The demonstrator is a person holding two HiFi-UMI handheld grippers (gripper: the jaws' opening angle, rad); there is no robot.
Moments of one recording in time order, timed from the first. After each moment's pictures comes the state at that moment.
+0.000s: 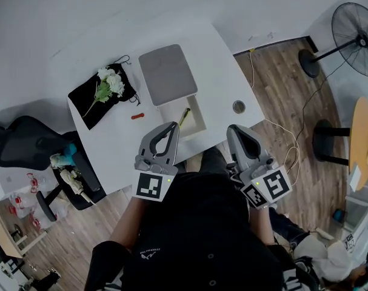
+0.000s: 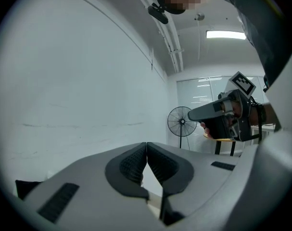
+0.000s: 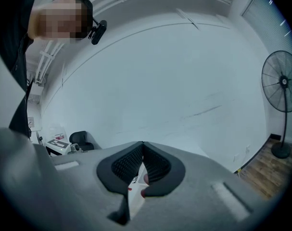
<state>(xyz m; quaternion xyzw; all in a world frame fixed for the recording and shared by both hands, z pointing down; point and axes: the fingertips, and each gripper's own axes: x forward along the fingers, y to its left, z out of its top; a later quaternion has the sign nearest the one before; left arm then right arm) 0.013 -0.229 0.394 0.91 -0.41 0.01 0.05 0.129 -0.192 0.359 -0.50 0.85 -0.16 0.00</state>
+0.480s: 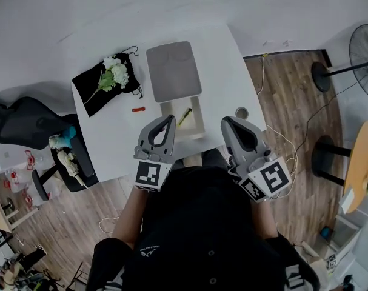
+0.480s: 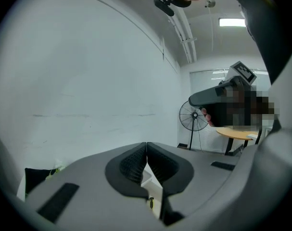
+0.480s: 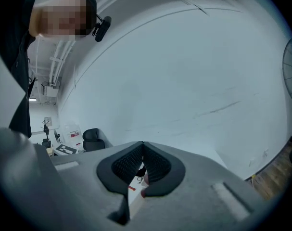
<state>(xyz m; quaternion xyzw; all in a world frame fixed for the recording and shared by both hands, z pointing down) 0.016 -0.259 0.433 0.88 -0.47 0.07 0.06 0.128 -0.238 0.358 -0.41 0.90 -0.16 -0.01</state>
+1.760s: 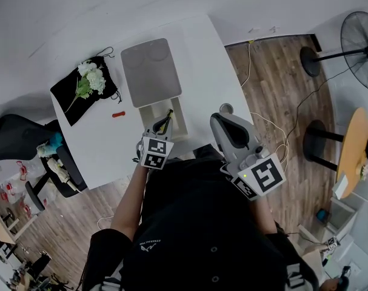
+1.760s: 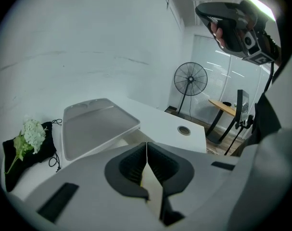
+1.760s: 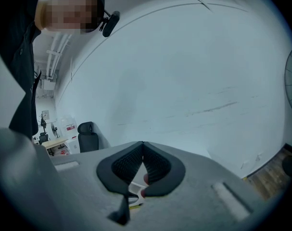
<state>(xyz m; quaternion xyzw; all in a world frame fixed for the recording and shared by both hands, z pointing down) 0.065 -0.280 0.640 0.85 -0.39 0.30 0.20 0.155 -0.277 0.377 -0.42 0.89 -0.16 -0.06</state>
